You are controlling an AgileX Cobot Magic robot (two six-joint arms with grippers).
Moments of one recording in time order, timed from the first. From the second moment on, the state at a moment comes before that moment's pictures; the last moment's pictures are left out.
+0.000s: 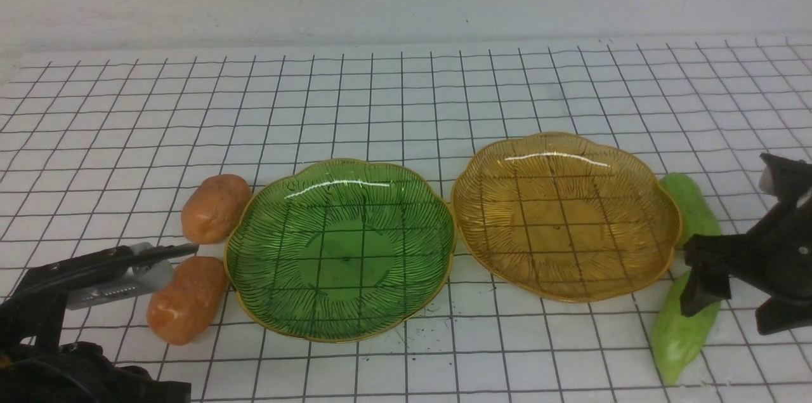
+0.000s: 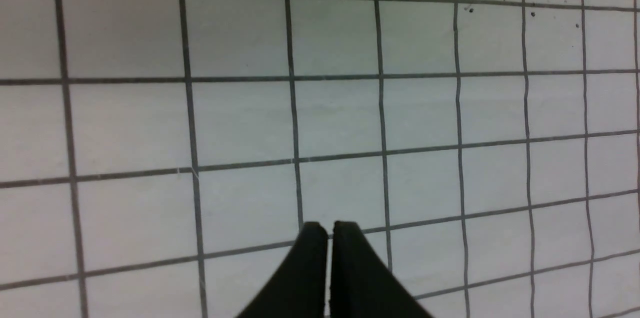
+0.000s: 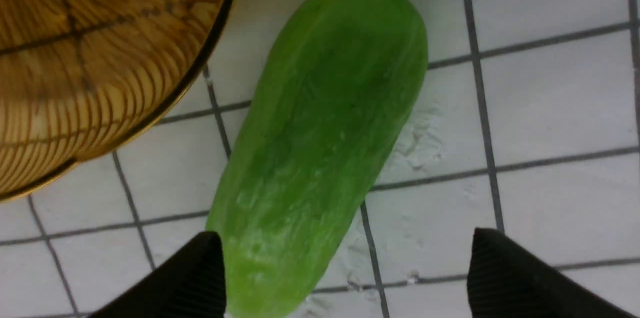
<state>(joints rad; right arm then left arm) 0.02 1.63 -0.96 0.22 0.94 0.09 -0.05 0.95 -0.50 -0.48 0.84 0.18</state>
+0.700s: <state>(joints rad) 0.02 1.75 -0.97 0.10 0.89 0.09 -0.05 0.95 -0.50 -0.48 0.83 0.18</state>
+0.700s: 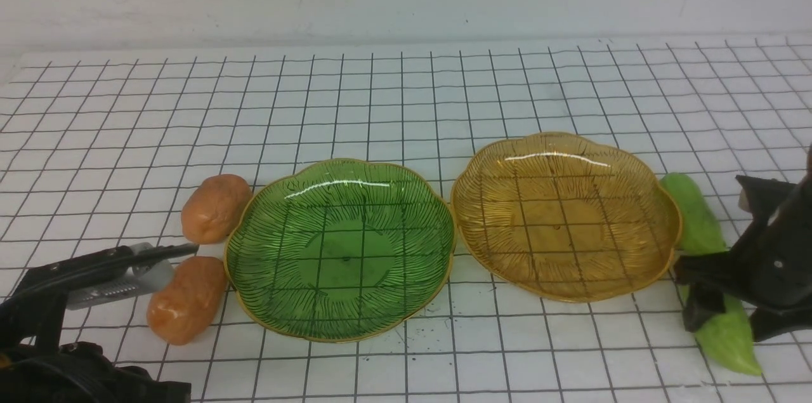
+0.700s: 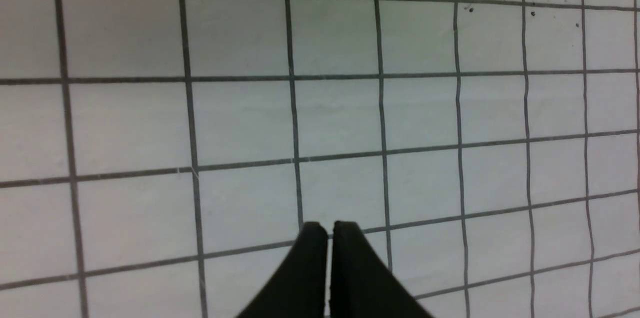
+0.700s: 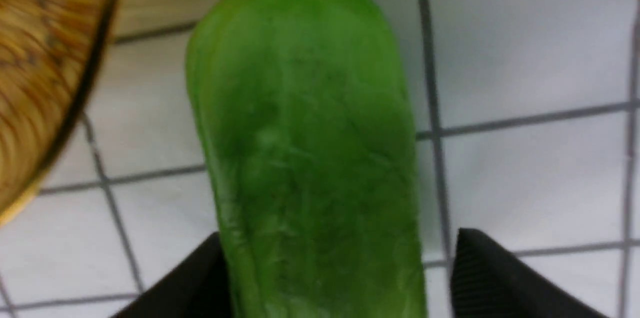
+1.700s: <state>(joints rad) 0.20 1.72 -1.21 0.53 0.66 -0.31 -0.05 0.95 -0.50 -0.48 0.84 0.21</state>
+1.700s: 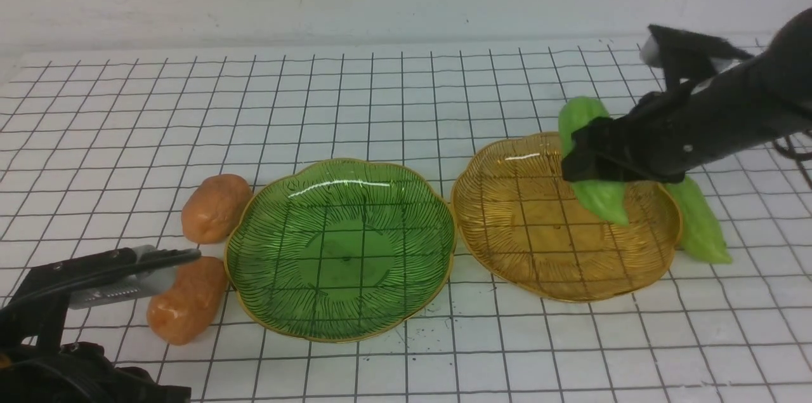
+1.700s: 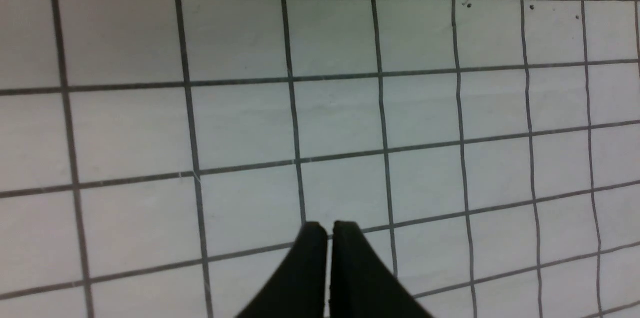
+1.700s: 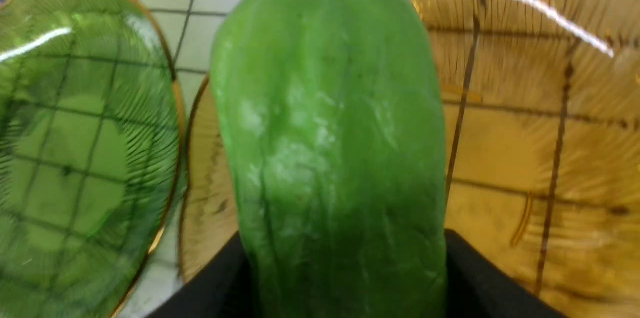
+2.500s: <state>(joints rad) 0.09 1.79 -1.37 0.25 0.84 -0.18 -0.05 0.95 -0.50 -0.48 0.87 0.21</state>
